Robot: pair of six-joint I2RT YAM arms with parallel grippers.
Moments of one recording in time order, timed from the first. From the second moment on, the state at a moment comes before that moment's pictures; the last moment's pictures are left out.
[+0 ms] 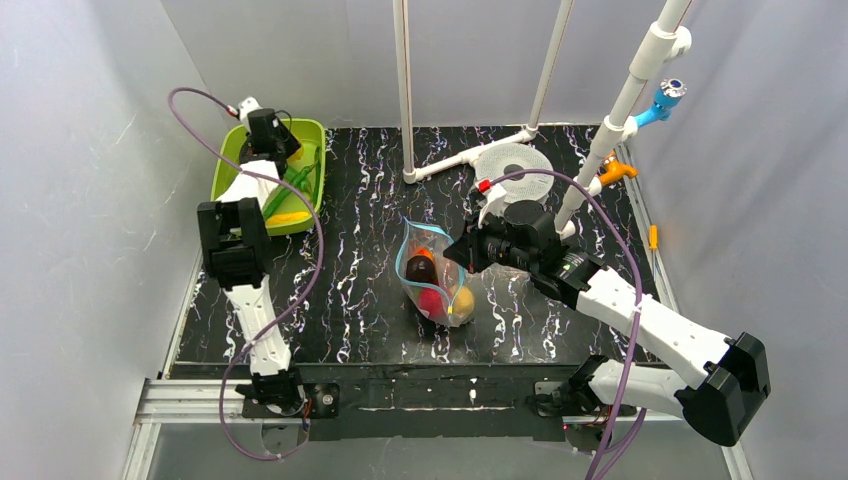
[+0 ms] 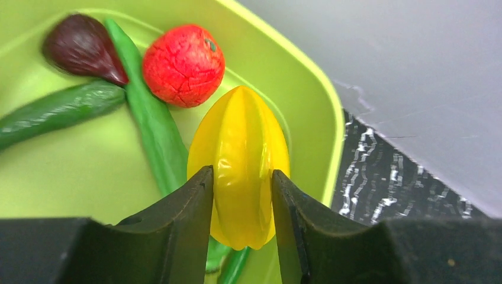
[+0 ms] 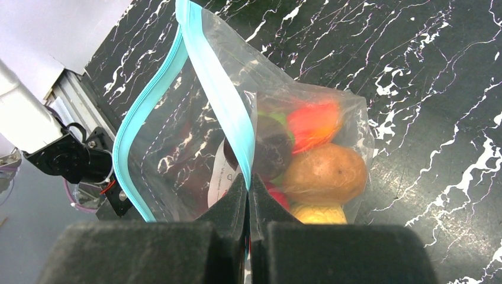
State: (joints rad) left arm 0.09 2.13 1.66 0.00 -0.17 -0.49; right arm 0.79 1.10 0.90 -0.20 -0.21 0.37
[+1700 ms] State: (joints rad) left arm -0.53 0.91 0.86 -0.25 0.65 -0.78; right arm 0.79 1.13 0.92 -0.20 -0.26 0.43
